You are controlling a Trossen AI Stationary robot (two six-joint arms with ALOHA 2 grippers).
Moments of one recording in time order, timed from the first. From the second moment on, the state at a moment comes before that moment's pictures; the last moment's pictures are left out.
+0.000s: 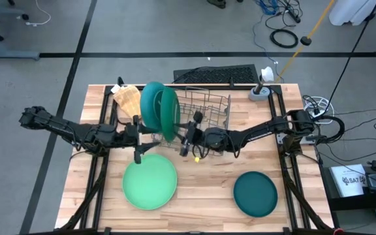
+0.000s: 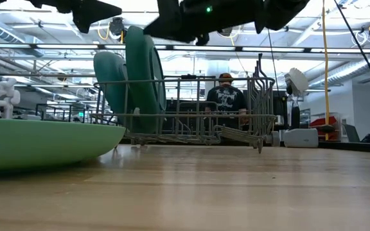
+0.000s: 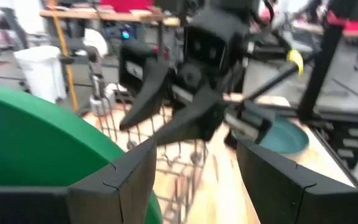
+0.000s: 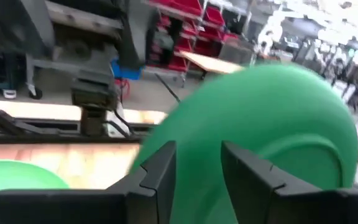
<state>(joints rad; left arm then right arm) -0.26 0.77 0.49 0.17 -0.35 -0.07 0.10 1.83 1.10 0.74 0.49 -0.22</state>
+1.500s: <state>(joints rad) -0.17 0.93 0.49 0.17 -0.48 -0.13 0.17 1.78 1.10 0.21 0.57 0.12</state>
